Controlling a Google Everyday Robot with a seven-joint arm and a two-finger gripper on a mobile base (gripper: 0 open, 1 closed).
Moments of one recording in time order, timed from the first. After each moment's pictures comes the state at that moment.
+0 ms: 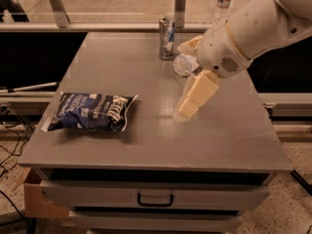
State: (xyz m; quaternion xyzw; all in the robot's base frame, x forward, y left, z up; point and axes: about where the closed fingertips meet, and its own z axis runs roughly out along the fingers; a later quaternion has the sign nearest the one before) arm 0.497 -0.044 0.942 -0.65 0.68 0.16 0.32
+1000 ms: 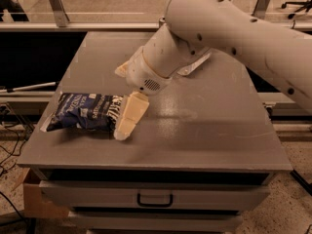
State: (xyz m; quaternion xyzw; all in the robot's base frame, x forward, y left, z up) arm 0.501 0.086 0.880 -0.71 0.61 0.20 0.28
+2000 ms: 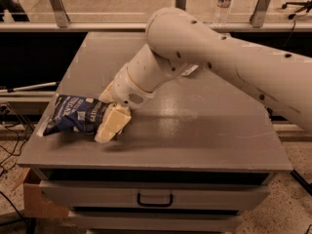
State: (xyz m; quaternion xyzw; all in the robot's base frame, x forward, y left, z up) arm 0.490 0.123 0.843 -0.70 0.62 0.24 0.26
